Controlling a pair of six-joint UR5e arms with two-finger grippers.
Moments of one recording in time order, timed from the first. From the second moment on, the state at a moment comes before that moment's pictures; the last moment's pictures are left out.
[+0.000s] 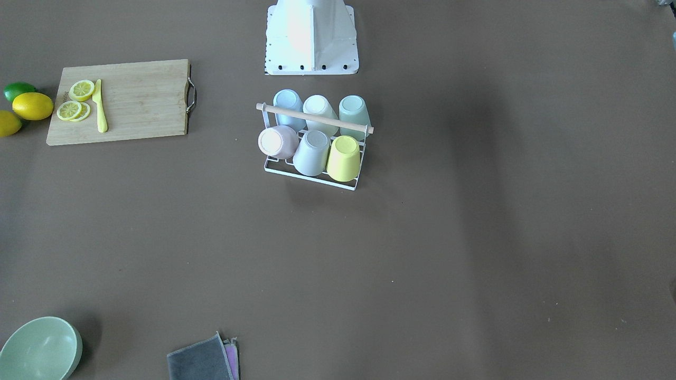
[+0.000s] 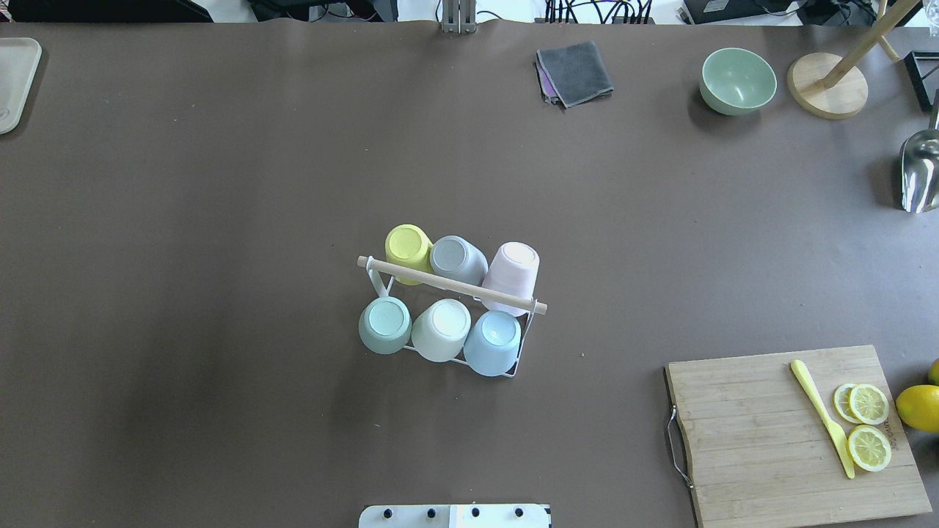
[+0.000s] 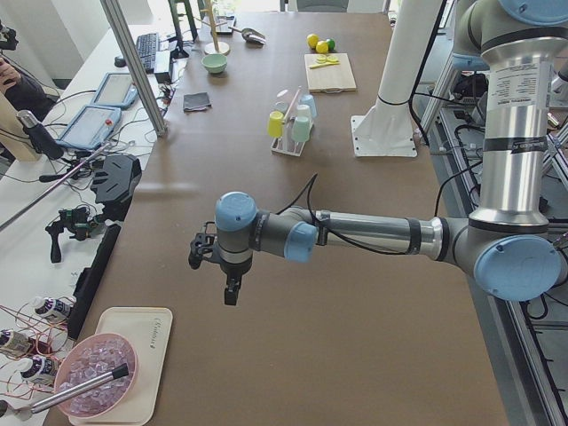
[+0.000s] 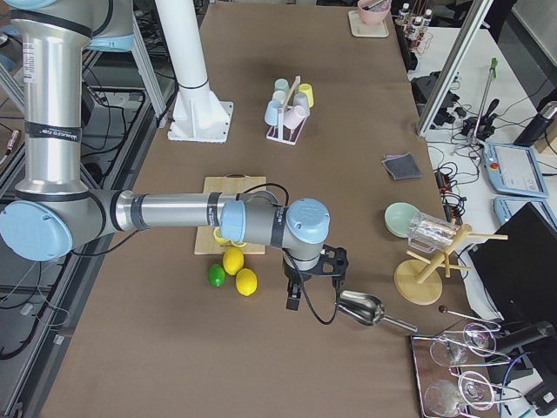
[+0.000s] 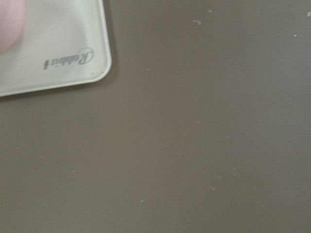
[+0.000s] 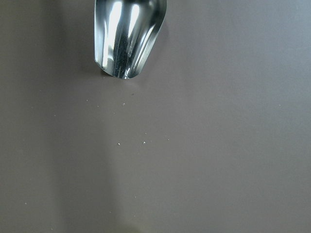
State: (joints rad) left arm -1.52 -1.50 -1.65 -1.76 -2.30 -0.15; right arm 1.62 -1.66 1.73 -1.71 2.30 0.03
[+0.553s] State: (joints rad) left arm -1.61 -1.45 -1.68 -1.65 -2.39 -0.12; right arm 1.62 -1.66 1.73 -1.71 2.30 0.04
